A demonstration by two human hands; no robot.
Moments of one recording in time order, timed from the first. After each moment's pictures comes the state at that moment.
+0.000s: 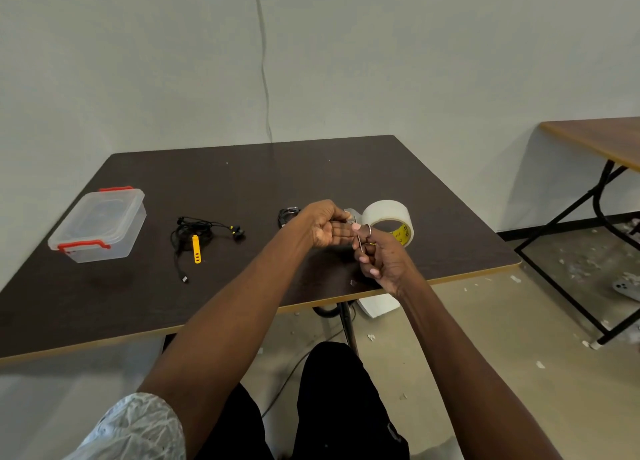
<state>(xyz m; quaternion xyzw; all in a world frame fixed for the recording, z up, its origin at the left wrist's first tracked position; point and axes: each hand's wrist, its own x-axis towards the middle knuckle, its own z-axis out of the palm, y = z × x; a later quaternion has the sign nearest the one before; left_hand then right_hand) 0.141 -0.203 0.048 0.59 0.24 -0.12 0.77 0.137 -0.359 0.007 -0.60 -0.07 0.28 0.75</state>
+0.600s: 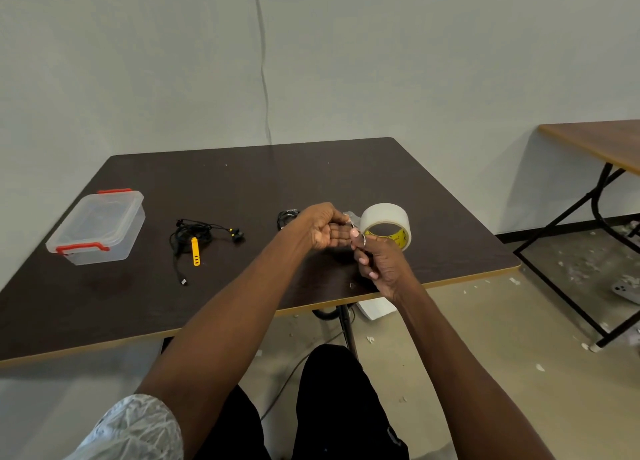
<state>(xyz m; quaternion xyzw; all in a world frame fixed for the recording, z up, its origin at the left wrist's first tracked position) 0.141 -0.203 0.048 0.60 0.24 -0.12 0.75 0.135 -0.359 -0.001 -0.58 -0.10 0.25 0.77</state>
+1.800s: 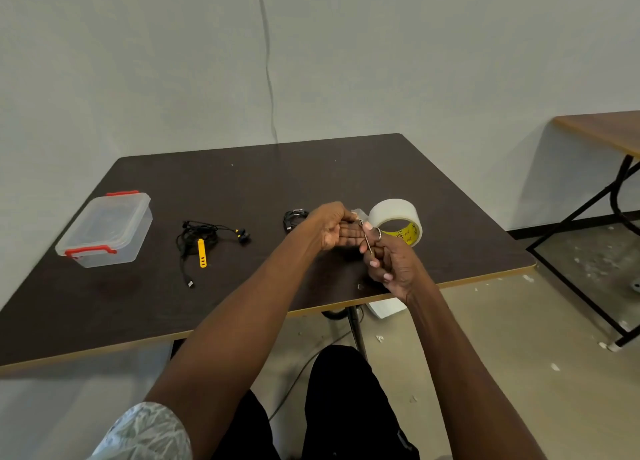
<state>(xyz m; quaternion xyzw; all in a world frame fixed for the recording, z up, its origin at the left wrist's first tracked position) 0.146 -0.208 0.049 0.59 0.24 -0.11 0.76 0.141 -0.360 0.004 -0.58 -0.09 0.29 0.76</state>
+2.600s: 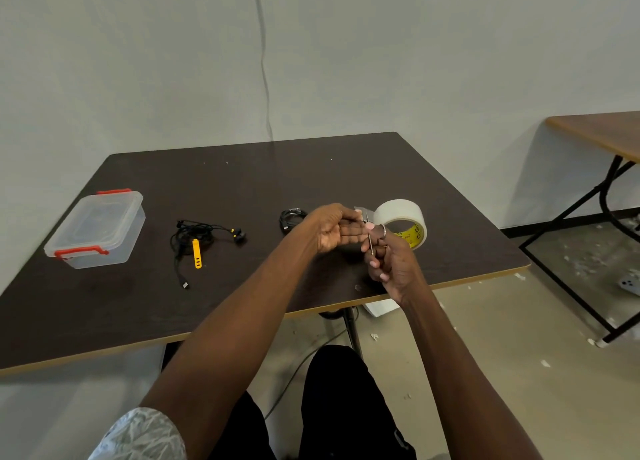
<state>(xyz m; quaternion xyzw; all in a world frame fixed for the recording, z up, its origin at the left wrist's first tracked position) 0.145 -0.208 0.043 0.57 0.19 -0.11 0.79 0.134 -0.358 0.005 -0.57 -0.07 0.22 0.79</state>
